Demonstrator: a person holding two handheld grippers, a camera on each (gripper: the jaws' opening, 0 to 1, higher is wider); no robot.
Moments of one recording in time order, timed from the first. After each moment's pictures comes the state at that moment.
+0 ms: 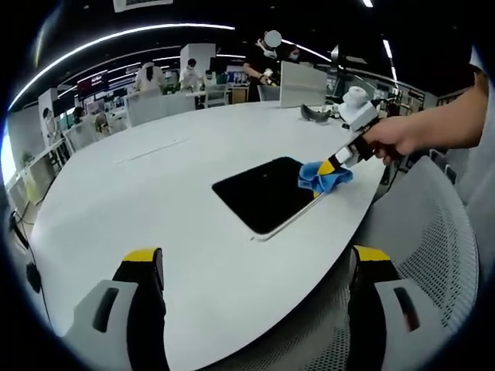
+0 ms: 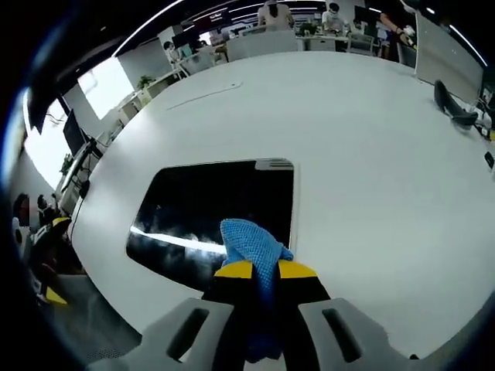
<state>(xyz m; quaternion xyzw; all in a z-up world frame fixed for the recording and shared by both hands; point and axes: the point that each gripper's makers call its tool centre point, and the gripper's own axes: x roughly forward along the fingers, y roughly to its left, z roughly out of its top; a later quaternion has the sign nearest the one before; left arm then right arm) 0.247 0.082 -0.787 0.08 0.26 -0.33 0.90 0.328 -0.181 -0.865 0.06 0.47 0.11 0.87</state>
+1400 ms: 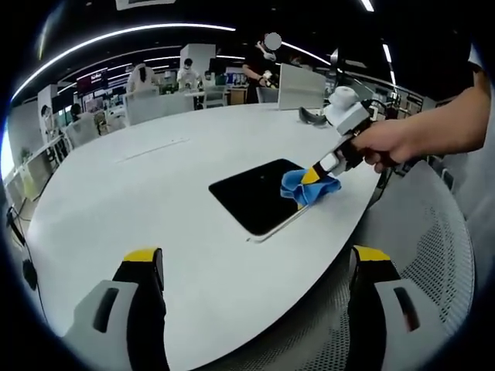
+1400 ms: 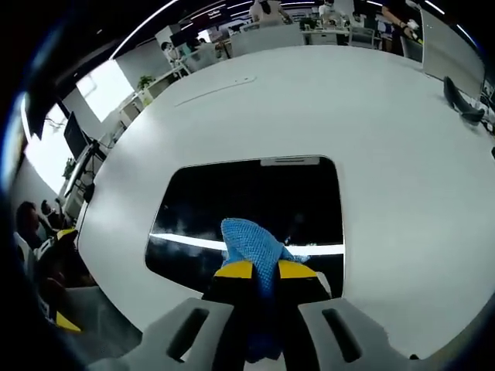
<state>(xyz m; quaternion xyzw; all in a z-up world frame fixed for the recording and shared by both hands) 0.246 0.080 -0.787 0.07 0.26 -0.34 0.90 0.329 -0.128 -0.866 0.07 0.48 0.12 0.87</state>
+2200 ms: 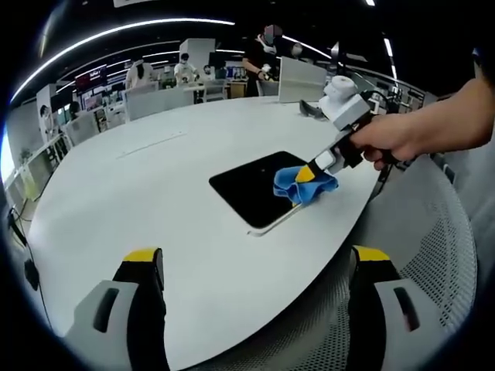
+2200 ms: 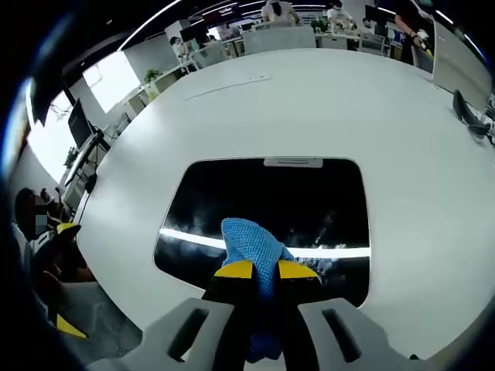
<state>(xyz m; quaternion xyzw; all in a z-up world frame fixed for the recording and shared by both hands) 0.244 0.081 -0.793 0.08 0.28 -0.34 0.90 0.327 -0.105 -0.865 0.05 0.47 0.13 0.87</state>
